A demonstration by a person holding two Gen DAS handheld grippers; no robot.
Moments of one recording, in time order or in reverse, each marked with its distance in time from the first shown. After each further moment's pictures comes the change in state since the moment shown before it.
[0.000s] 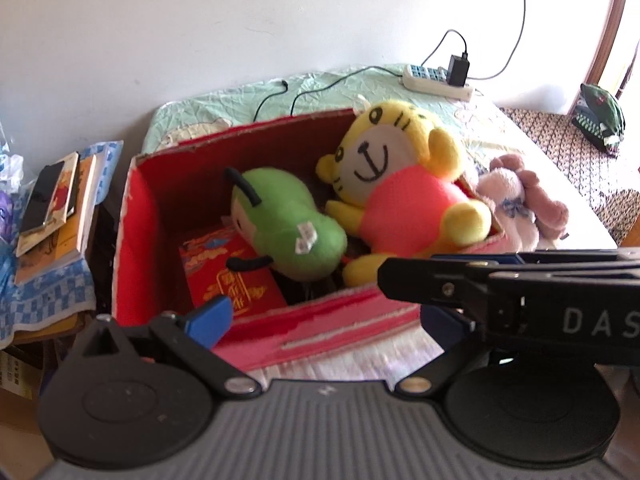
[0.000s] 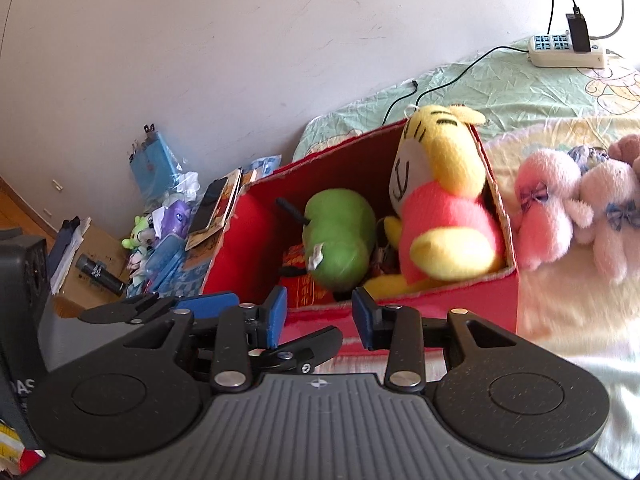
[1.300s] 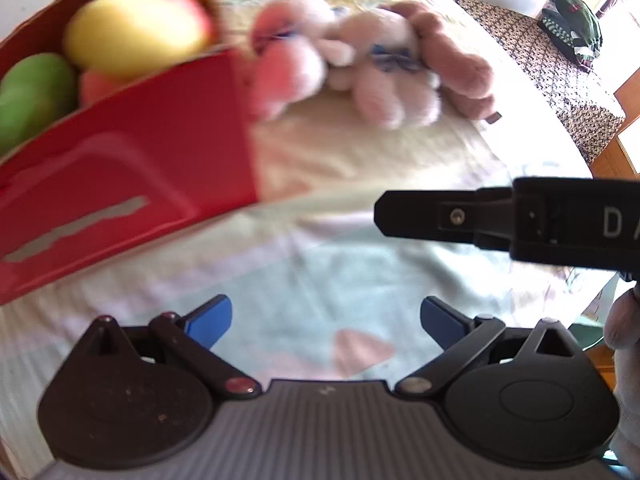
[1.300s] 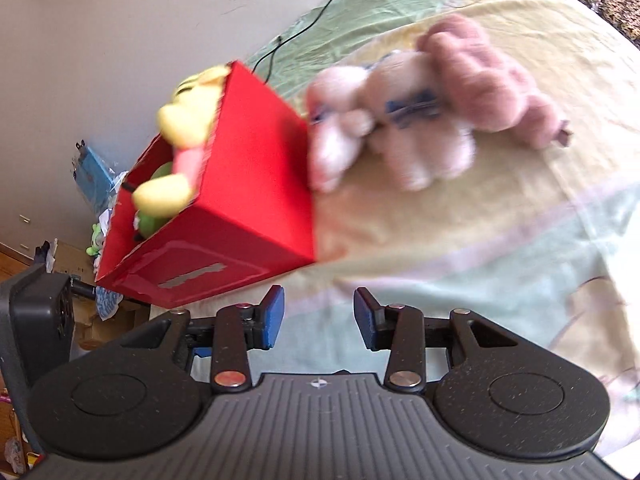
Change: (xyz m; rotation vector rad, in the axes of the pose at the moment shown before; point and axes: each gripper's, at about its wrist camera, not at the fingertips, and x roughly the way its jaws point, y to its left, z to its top) left arm 0.101 -0.163 -0.030 0.011 0.318 -0.125; right arm -0.060 -0.173 -0.024 0.229 0.137 -0.058
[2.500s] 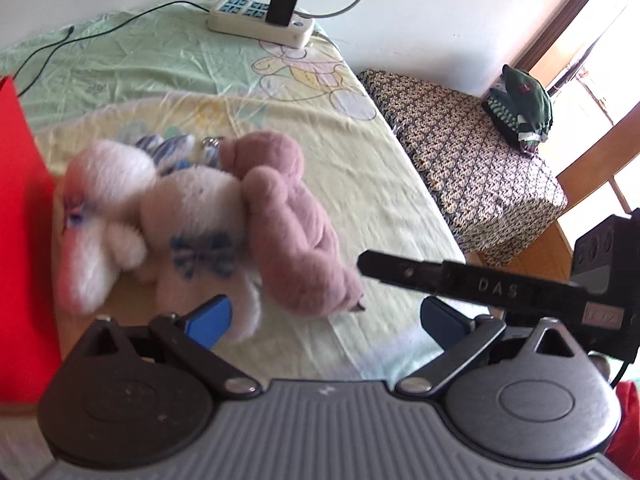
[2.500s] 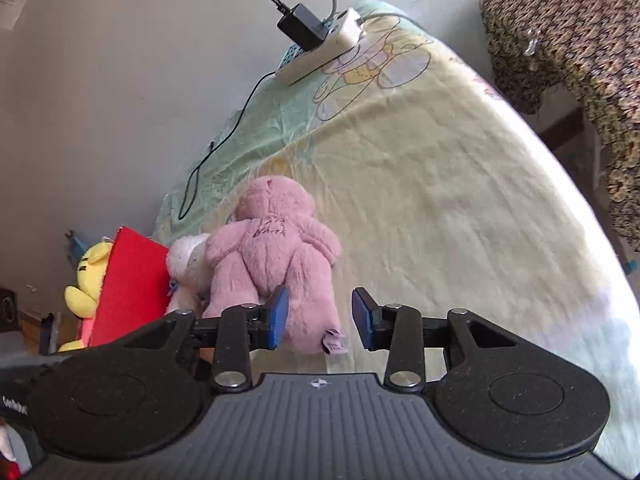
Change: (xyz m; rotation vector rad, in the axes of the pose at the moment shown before) left arm 0.031 -0.090 0.137 -0.073 -0.180 -0.221; right arm -0.021 -0.168 0.108 0.080 -0.154 0.070
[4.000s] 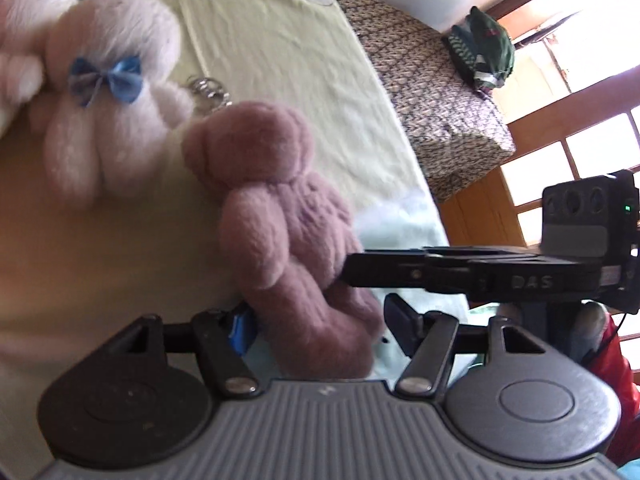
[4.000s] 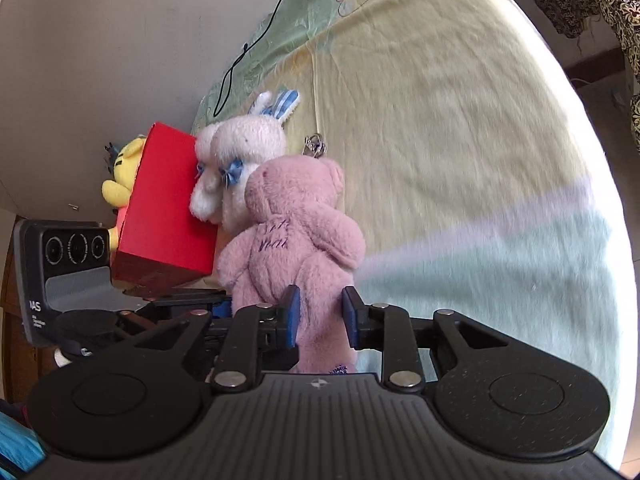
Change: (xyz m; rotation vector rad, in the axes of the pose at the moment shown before) left arm 0.037 -0.004 -0.059 -0.072 0.228 -0.215; right arm -0.033 -0.028 -0.030 -0.033 0.306 0.123
